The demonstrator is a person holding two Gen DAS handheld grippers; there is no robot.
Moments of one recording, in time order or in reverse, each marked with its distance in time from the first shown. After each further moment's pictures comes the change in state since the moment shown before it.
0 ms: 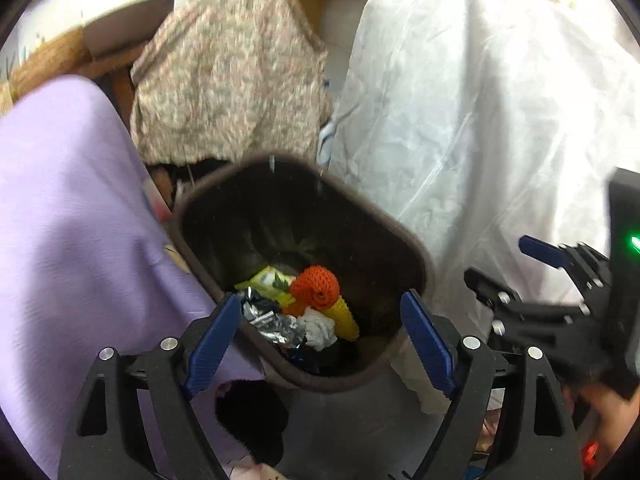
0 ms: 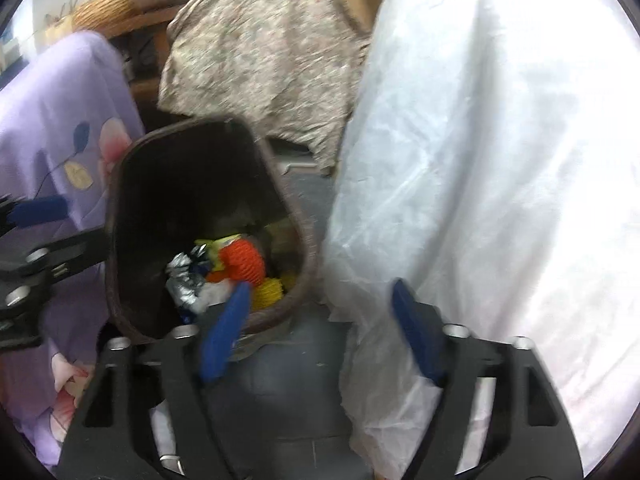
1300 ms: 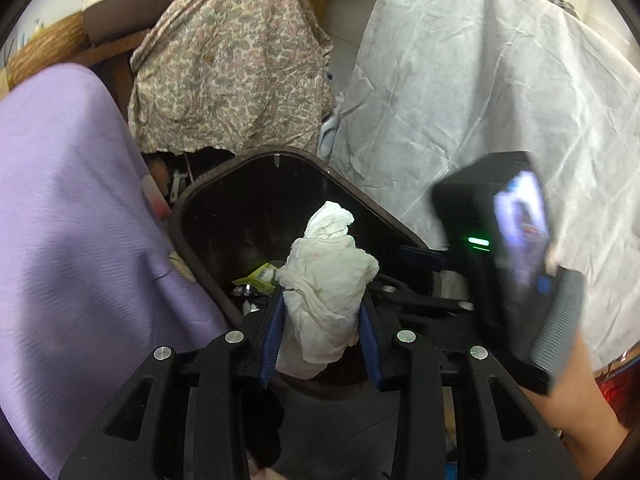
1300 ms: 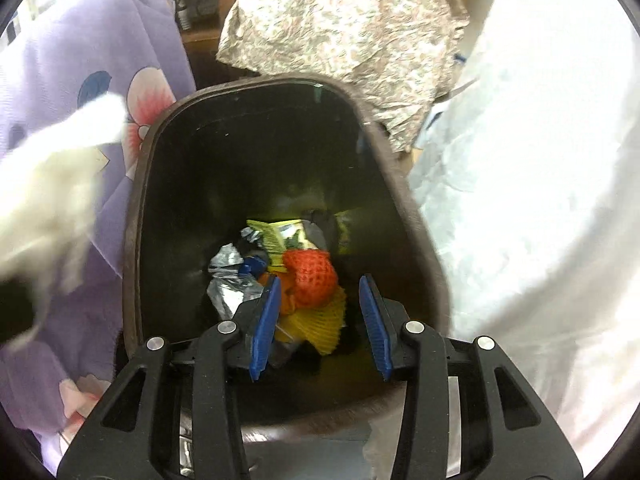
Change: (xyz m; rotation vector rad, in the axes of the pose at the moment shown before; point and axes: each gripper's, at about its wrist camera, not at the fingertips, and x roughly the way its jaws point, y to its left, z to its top) left arm 0.031 0.017 0.009 -0.050 0.058 -0.026; right arm 0.076 0.065 0.037 -0.177 0.122 0.197
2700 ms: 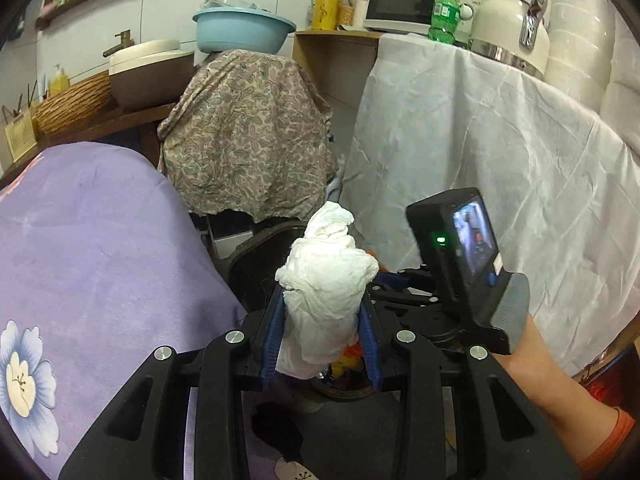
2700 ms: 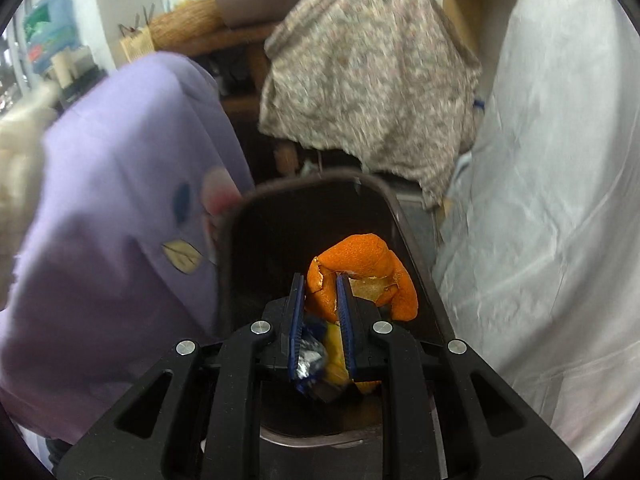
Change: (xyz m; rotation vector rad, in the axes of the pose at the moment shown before) left arm -0.099 -0.006 0.007 0.058 -0.194 0.054; right arm -0.052 0.011 0.031 0.062 -0.163 0.140
